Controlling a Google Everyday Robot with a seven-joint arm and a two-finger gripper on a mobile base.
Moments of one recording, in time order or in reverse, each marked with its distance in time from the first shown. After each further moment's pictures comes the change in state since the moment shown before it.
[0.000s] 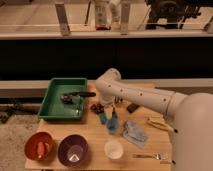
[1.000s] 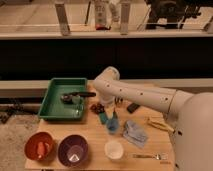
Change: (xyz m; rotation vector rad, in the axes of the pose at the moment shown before) arm -0.001 0.006 -0.020 -0.004 0.050 -0.051
